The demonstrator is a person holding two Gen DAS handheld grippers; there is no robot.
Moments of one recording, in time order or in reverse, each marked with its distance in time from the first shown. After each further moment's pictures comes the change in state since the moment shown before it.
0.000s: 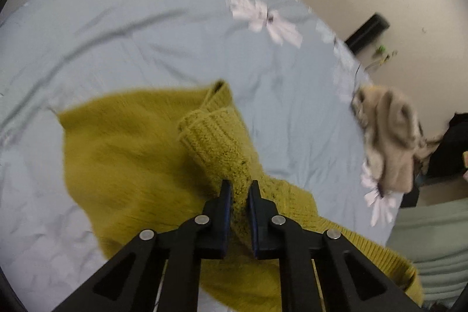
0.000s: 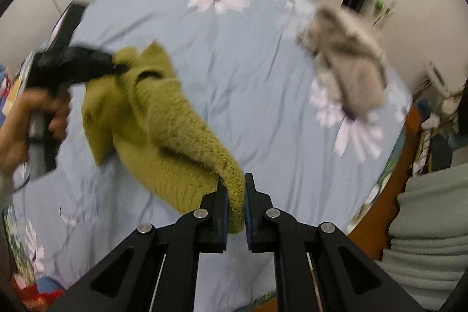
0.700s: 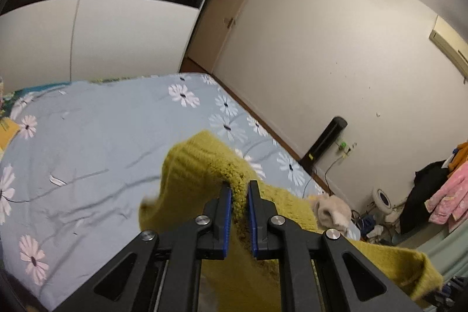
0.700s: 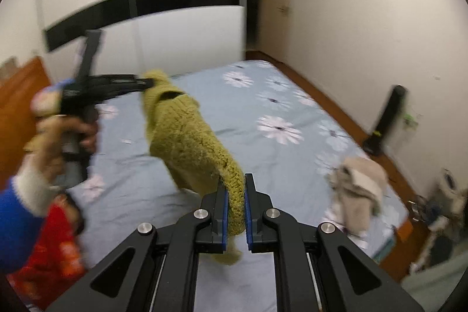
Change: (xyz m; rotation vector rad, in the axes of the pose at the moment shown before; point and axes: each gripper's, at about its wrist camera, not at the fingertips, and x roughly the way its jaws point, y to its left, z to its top) left arm -0.345 0.010 0.033 0.011 -0.530 -0.077; right arm -0.286 0.051 0.036 -0.263 -0.438 0.261
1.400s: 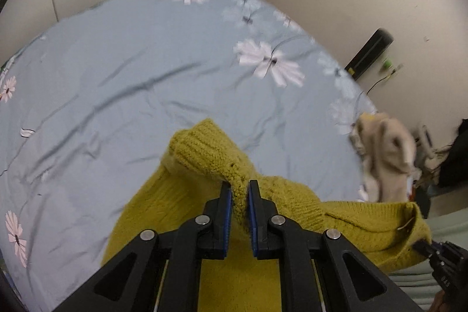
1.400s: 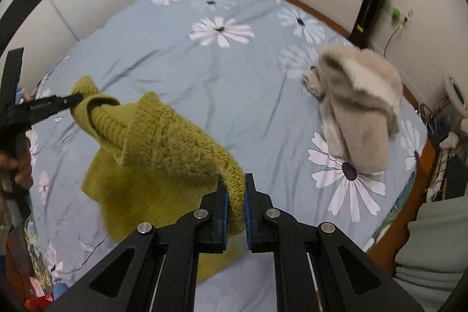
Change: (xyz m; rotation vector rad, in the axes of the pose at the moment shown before) left arm 0.285 -0.017 -0.140 0.047 0.460 0.183; right arm 0.265 -0.206 -0.095 0.295 0.420 -0.132
